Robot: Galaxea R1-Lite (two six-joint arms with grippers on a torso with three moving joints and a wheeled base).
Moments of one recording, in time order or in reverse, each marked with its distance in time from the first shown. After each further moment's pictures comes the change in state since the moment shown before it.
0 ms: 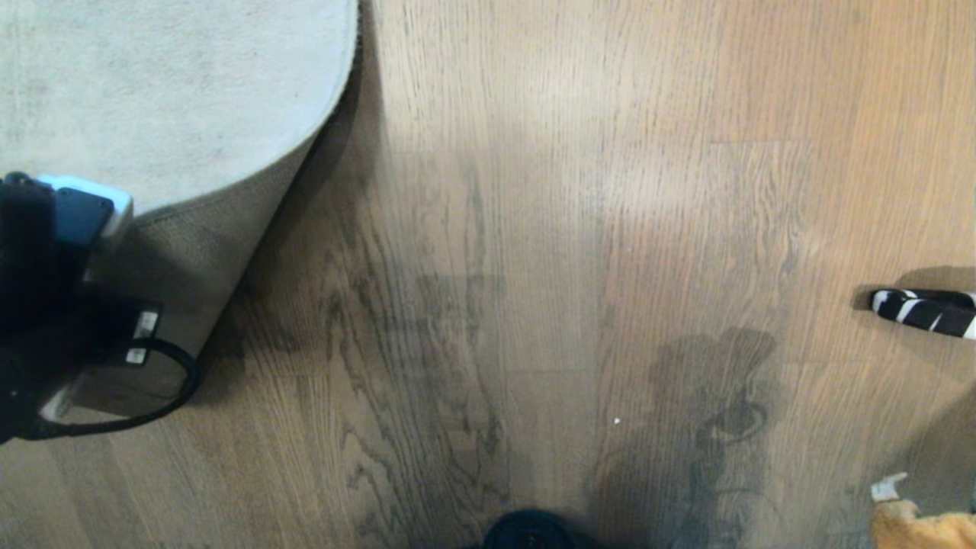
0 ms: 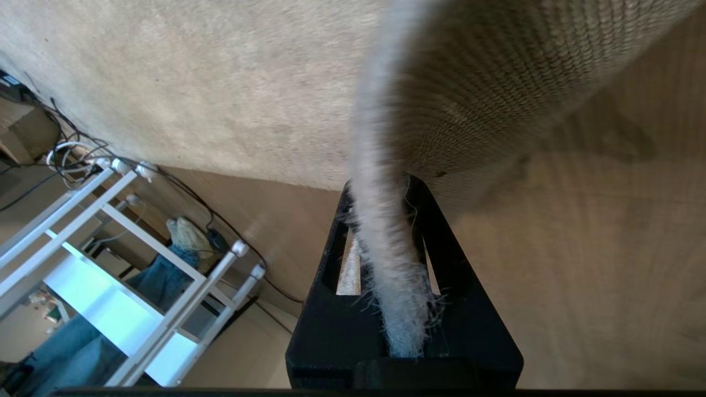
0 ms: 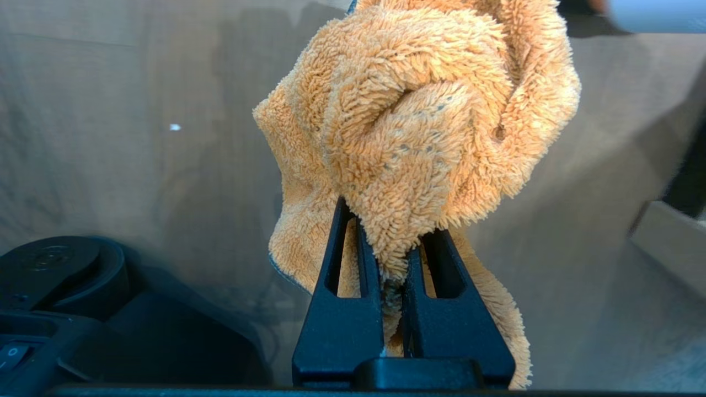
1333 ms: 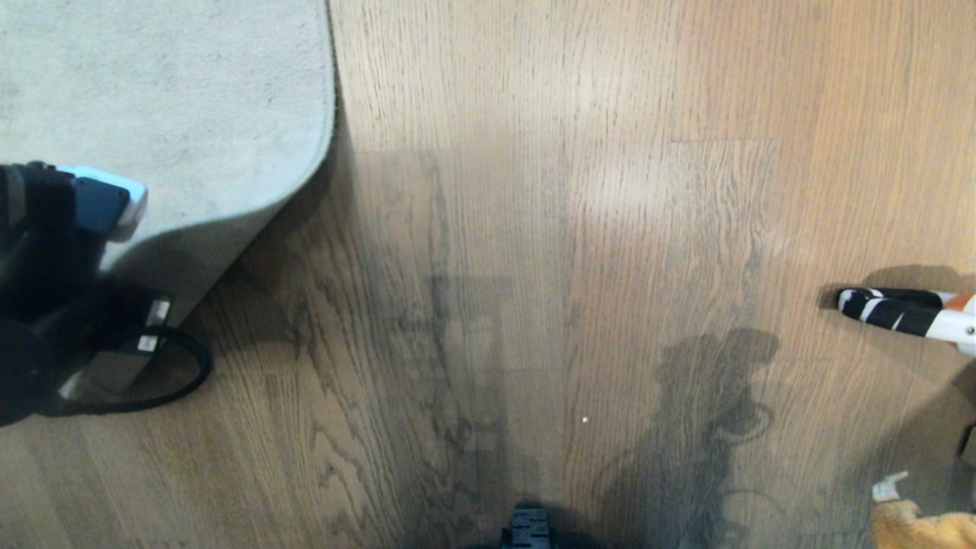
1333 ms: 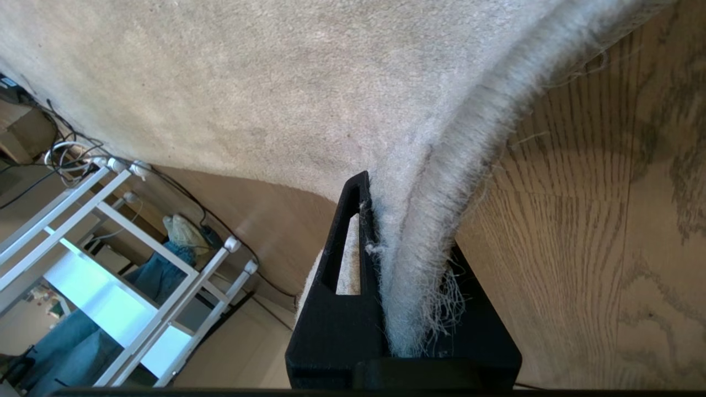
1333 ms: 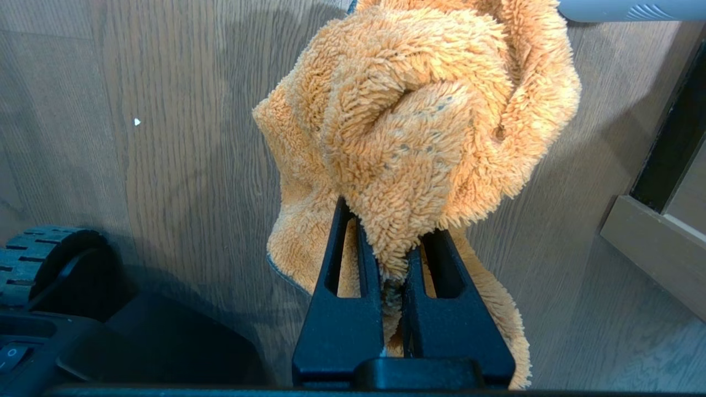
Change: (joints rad) left arm -0.014 0.036 -0.055 0.006 0.004 0.001; right arm 0.001 0.000 0.000 0.000 0.000 0.001
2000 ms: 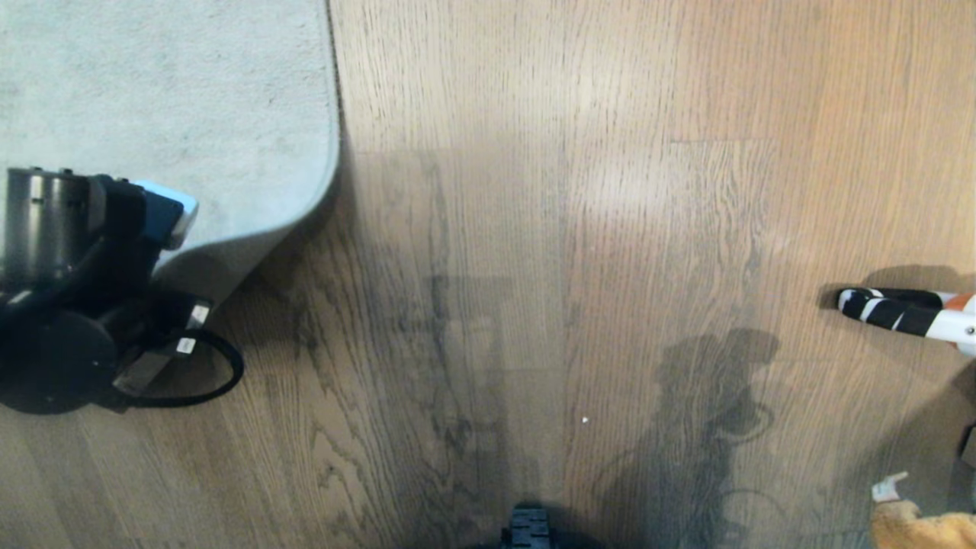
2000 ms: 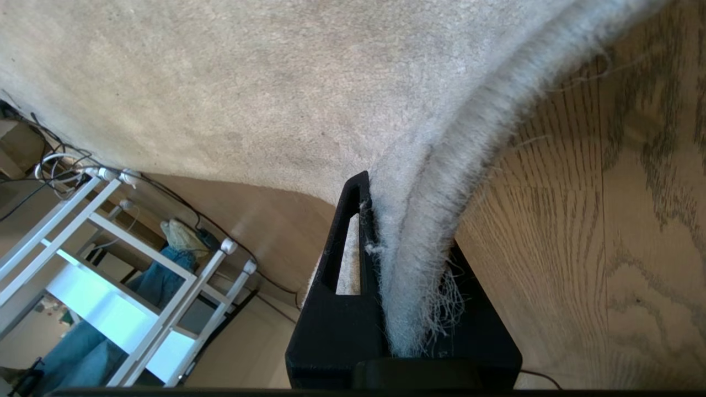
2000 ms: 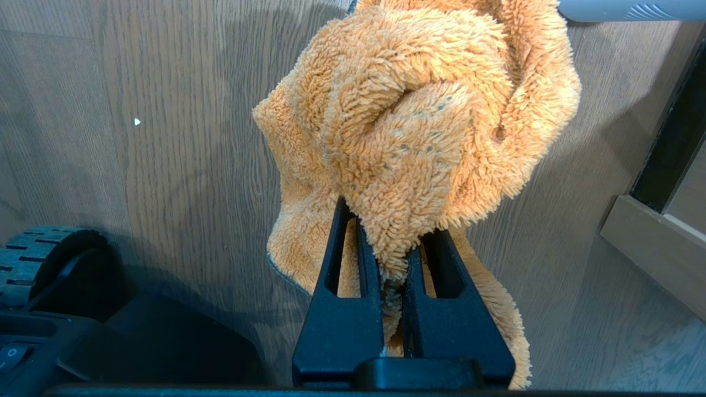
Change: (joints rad) left arm -0.035 0.079 -0.019 0.000 0.001 -0.004; right arm 0.000 0.000 0.000 0.000 0.000 0.000
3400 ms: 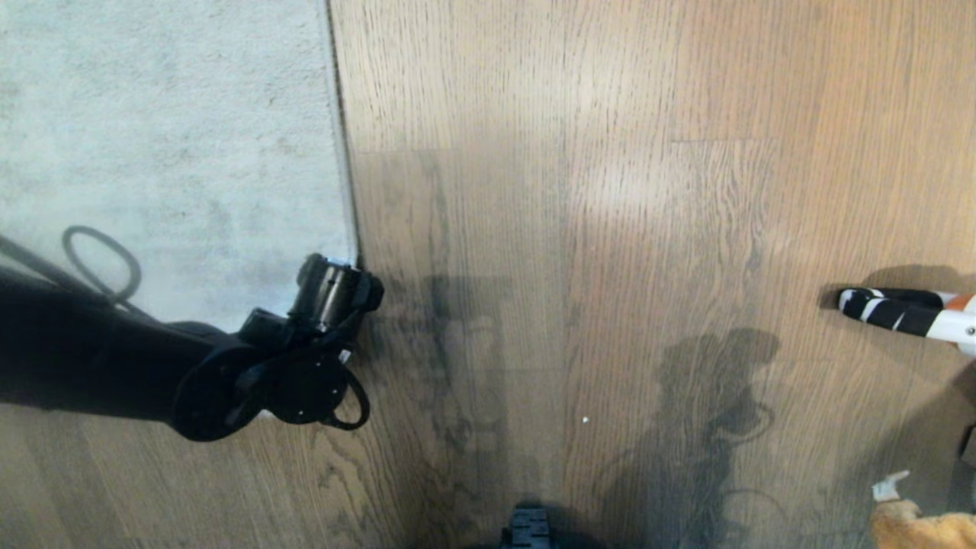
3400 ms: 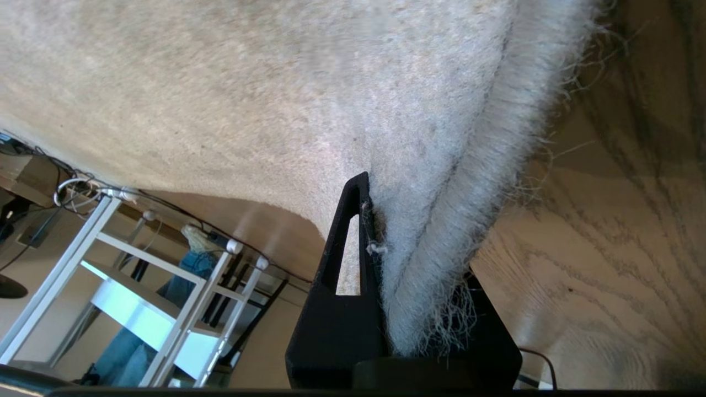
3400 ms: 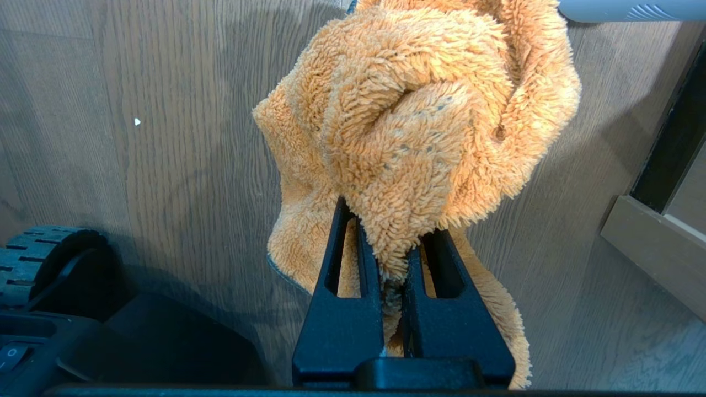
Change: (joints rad) left arm -0.225 0.425 -0.033 -0.141 0.177 -0.093; right arm 0.000 0.000 0.000 0.000 0.000 -0.001
